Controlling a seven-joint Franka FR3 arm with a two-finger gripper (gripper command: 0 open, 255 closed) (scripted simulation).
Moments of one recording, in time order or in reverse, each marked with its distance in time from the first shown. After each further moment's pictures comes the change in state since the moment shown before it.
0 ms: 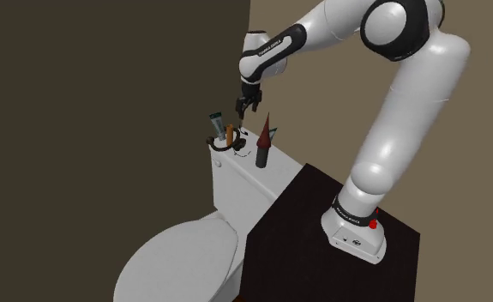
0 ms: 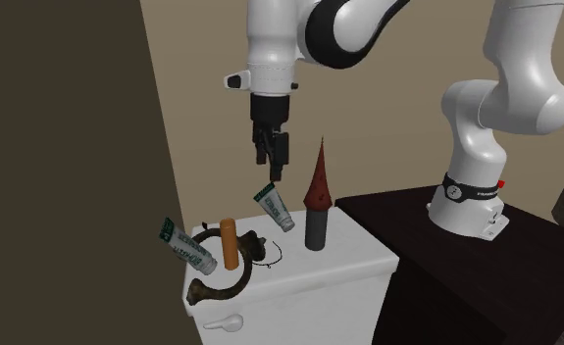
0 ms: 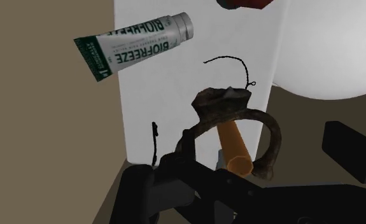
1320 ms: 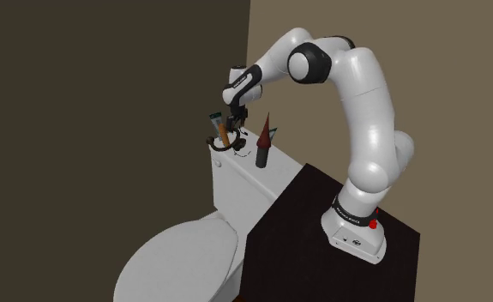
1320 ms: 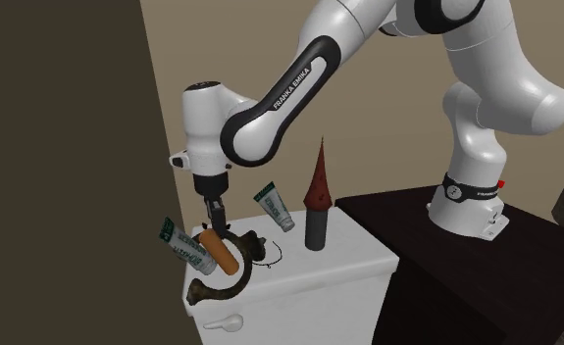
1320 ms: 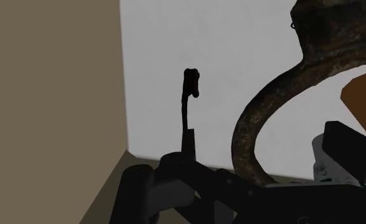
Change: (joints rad) arm -0.079 0.617 0.002 0.475 0.049 0.130 -0.117
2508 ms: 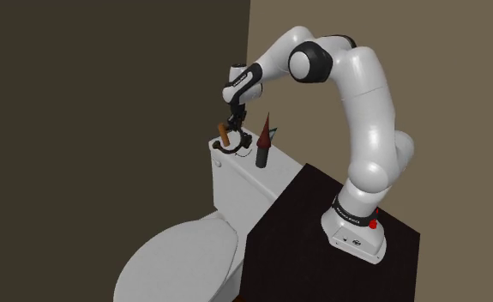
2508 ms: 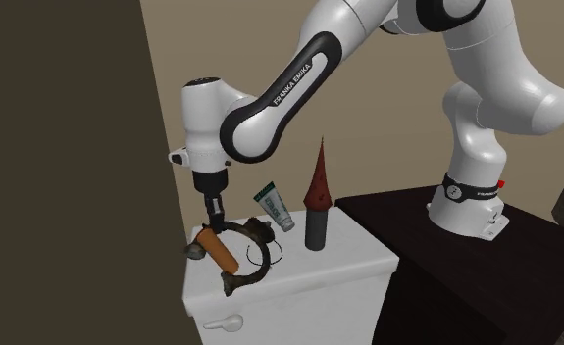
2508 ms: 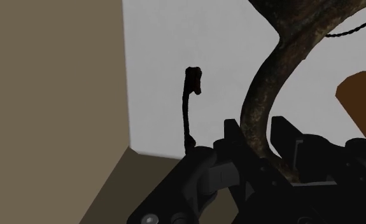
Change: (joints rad) arm 0.001 -0.013 -0.001 0.000 -0.001 -0.013 0.000
